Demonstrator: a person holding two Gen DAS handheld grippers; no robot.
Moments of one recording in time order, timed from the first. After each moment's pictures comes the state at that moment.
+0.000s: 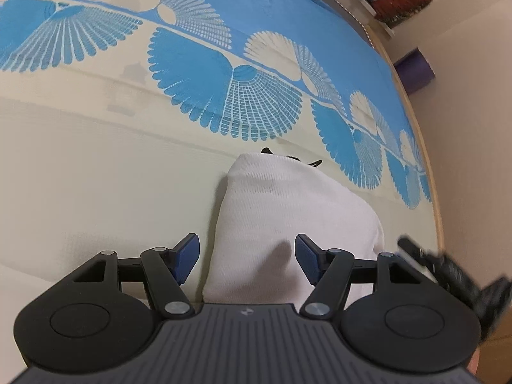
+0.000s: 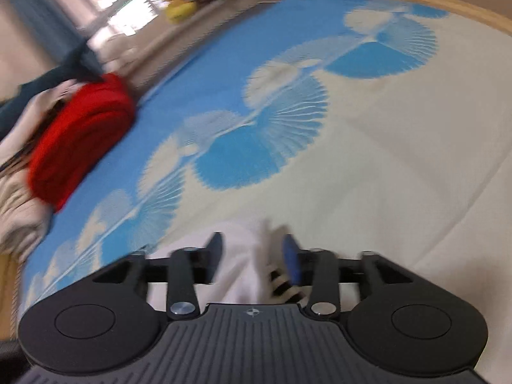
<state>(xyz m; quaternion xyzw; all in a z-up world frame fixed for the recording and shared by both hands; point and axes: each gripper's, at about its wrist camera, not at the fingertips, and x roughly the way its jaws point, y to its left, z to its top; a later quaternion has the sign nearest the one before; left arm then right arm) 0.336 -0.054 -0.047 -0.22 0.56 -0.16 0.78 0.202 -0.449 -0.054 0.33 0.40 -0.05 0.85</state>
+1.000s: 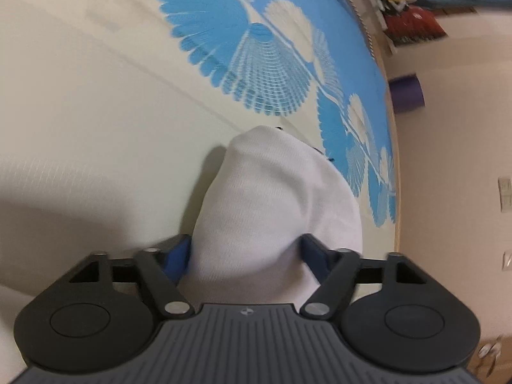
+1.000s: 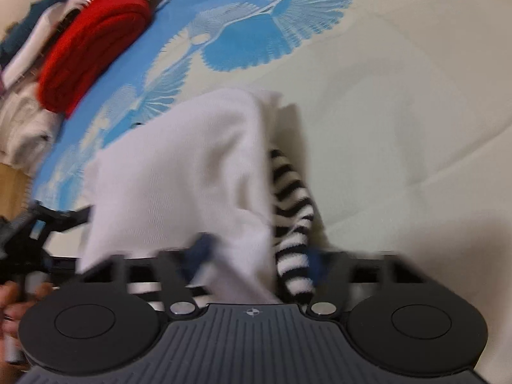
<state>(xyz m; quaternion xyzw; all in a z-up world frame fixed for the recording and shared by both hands) 0.359 -0.065 -0.122 -0.34 0.58 -0.19 0.71 0.198 -0.435 -0.107 0.32 0.52 0.02 0.79</state>
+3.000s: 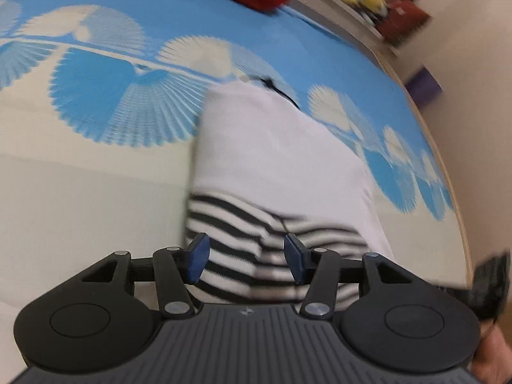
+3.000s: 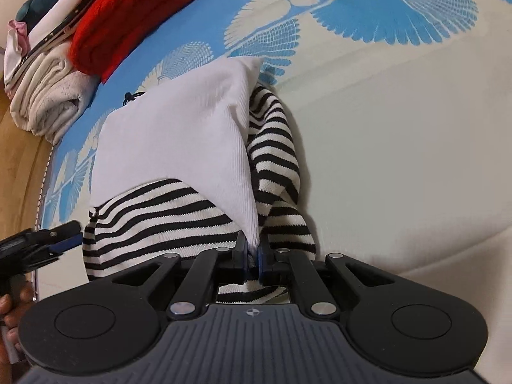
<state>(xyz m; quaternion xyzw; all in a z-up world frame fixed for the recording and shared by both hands) 0.337 0.094 -0.055 -0.16 0.52 -0.16 0.82 0.272 -0.318 -0.087 0.29 0.55 0.07 0.78</state>
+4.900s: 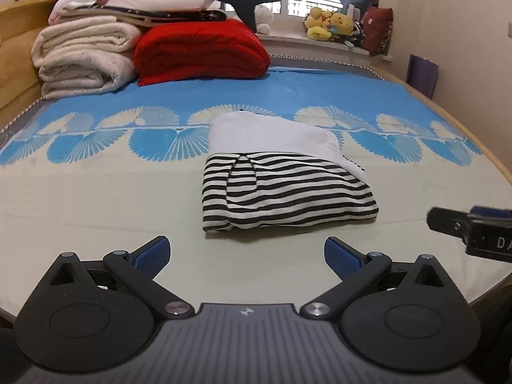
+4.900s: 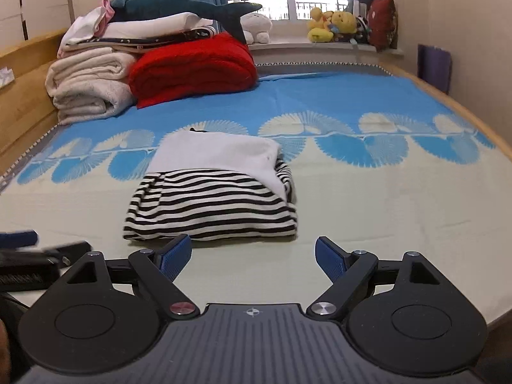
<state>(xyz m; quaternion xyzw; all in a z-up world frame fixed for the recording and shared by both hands) 0.061 -0.008 0.027 0.02 0.36 -0.05 0.93 0.043 -0.224 0.046 0.07 0.36 0.02 0.93</state>
